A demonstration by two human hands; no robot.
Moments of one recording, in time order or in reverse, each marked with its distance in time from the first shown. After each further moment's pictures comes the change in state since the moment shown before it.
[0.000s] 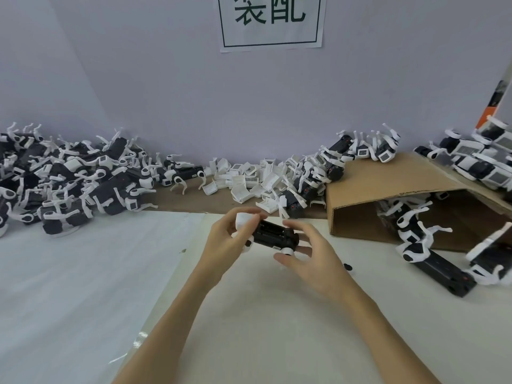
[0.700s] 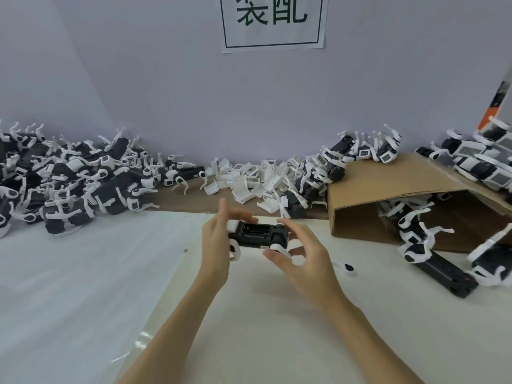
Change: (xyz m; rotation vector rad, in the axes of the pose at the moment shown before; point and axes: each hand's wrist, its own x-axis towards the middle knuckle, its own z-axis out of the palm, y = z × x) left_hand -0.001 0.000 0.003 -0.175 0.259 -0.082; right_hand -0.007 -0.006 0.026 -0.005 0.157 -0.176
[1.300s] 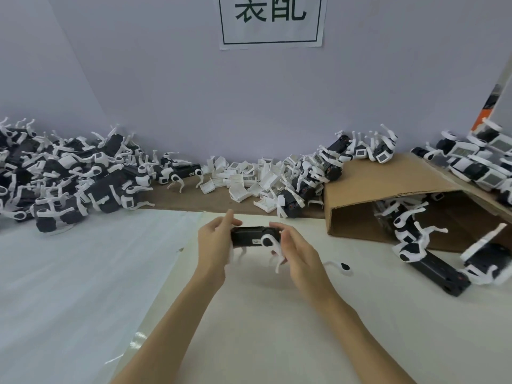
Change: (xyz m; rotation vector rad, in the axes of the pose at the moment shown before) left_hand 0.009 -0.009 0.002 0.102 0.168 -0.272; right_hand 0.000 -0.003 0.005 0.150 -0.078 0.227
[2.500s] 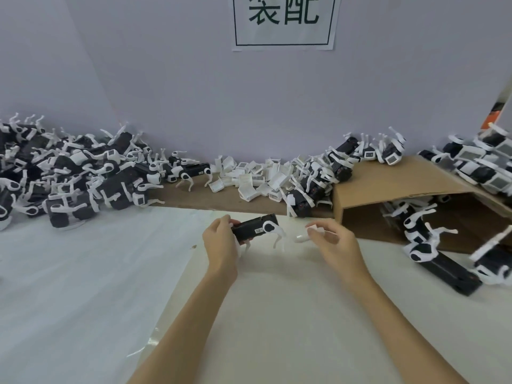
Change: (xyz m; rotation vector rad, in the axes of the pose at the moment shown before) left_hand 0.011 -0.005 -0.007 -0.293 0.105 -0.130; right_hand 0.027 0.015 -0.037 -0.135 0.247 0.066
